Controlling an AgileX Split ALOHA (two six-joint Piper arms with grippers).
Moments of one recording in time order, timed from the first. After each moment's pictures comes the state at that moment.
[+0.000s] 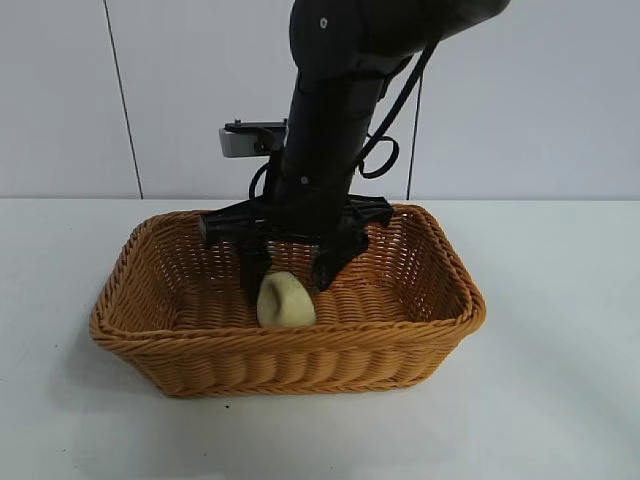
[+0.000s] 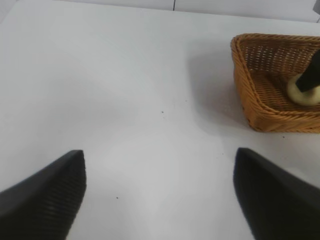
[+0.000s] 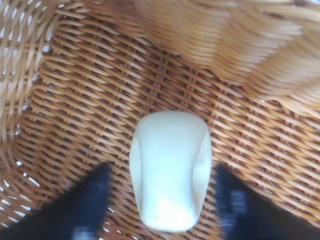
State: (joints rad) left arm 0.03 0.00 -0.50 -0.04 1.07 -0.05; right arm 0.64 2.17 -1.63 0.08 0.84 0.21
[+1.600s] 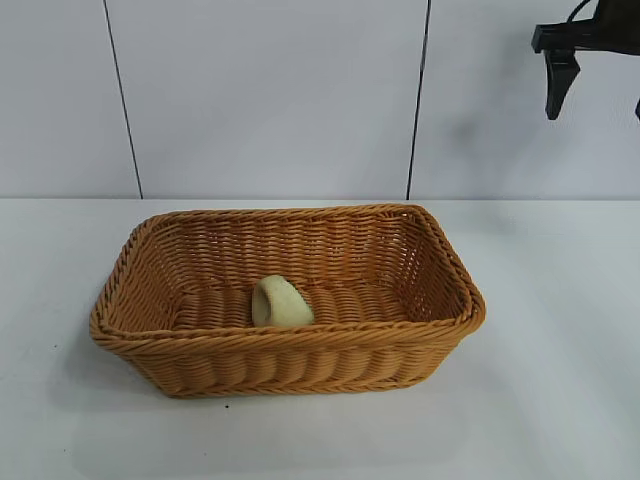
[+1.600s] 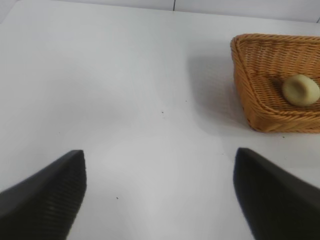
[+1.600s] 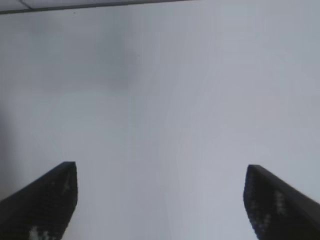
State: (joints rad) left arm 0.03 0.00 -0.50 -0.03 1.07 -0.05; right arm -0.02 2.14 -2.02 -0.05 1.21 0.16
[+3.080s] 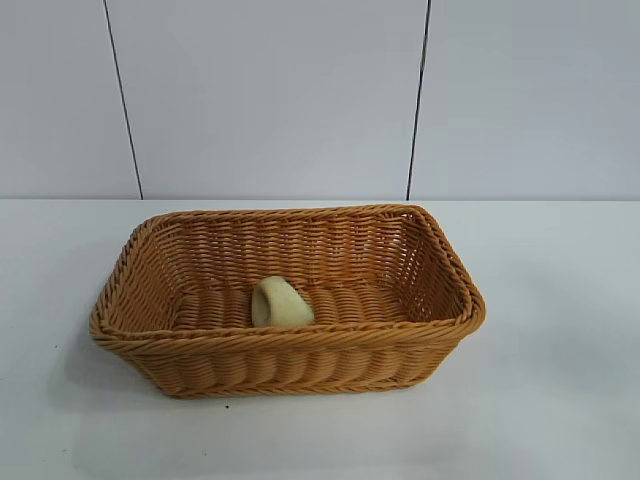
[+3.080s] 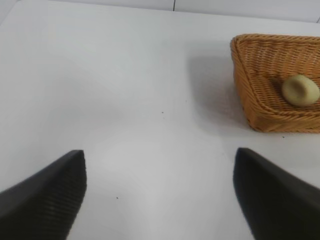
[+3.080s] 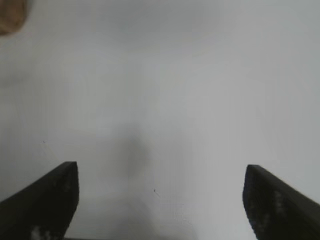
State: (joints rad) left arm 0.03 0.00 -0.50 -0.03 1.07 -0.05; right arm -0.01 0.46 -0.50 0.00 1.03 0.02
